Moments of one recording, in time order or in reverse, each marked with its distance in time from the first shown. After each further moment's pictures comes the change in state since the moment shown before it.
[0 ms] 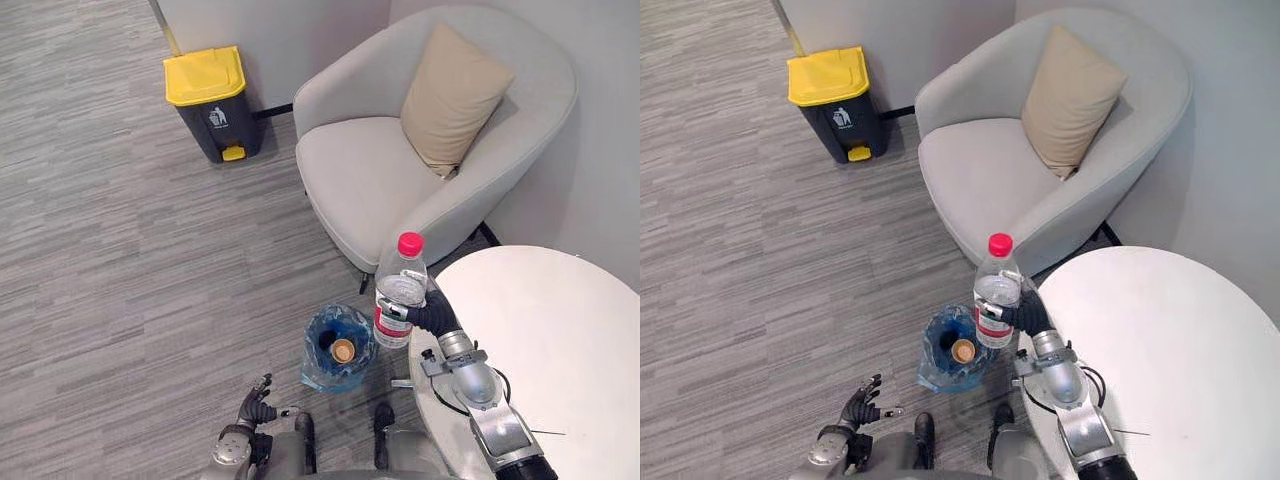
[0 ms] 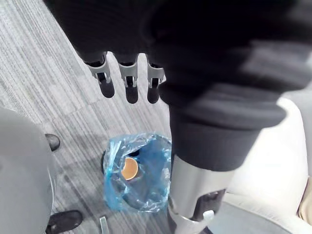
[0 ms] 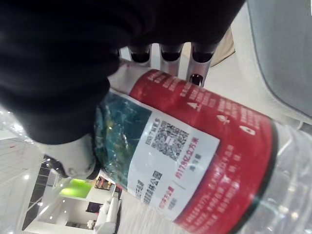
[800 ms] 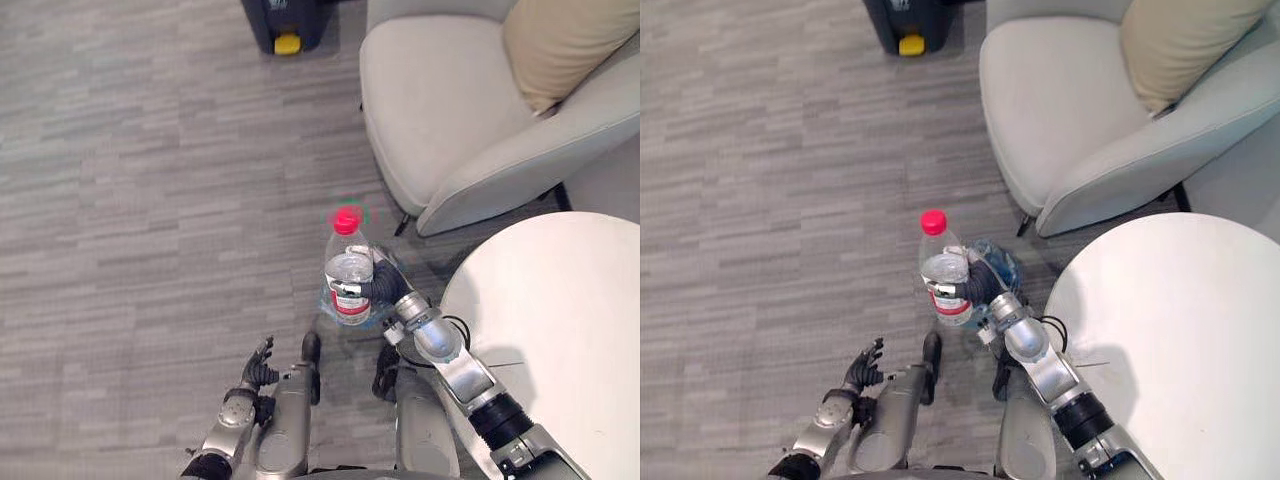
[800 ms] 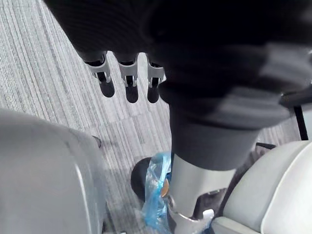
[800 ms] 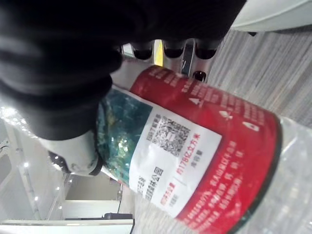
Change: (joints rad) left arm -0.147 0.014 0.003 -0.072 -0.018 0.000 0.029; right arm -0.378 -0.031 0.254 0.131 0.051 0.010 0.017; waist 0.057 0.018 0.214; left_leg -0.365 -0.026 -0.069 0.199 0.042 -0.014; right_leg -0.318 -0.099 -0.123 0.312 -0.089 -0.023
